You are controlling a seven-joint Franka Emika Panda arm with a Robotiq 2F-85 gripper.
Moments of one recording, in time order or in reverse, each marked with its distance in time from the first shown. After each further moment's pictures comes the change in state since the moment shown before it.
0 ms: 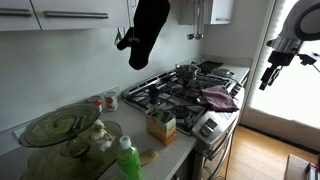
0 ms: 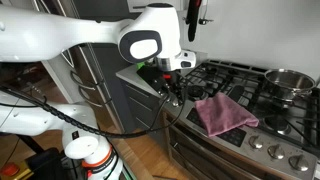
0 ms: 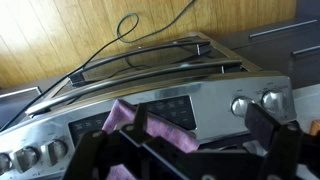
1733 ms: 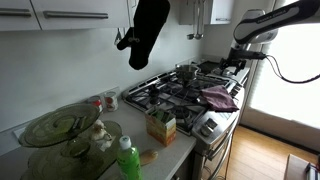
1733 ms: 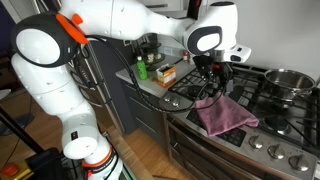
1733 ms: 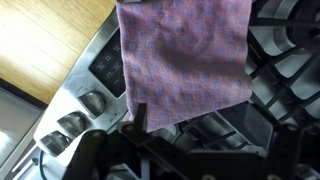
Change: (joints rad) arm -0.039 0.669 0.020 0.537 0.149 0.215 0.438
